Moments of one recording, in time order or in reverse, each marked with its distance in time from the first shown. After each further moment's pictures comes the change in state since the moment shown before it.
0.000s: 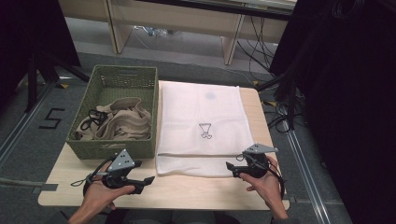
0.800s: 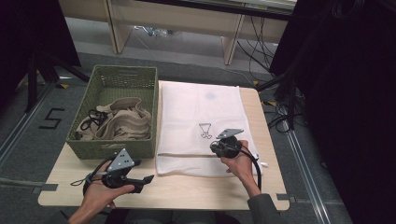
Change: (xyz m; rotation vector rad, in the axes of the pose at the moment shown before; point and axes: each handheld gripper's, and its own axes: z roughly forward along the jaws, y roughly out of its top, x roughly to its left) left arm 0.002 0.001 -0.001 -0.005 0.018 0.021; right arm 0.017 0.050 0.083 0.114 0.072 -0.188
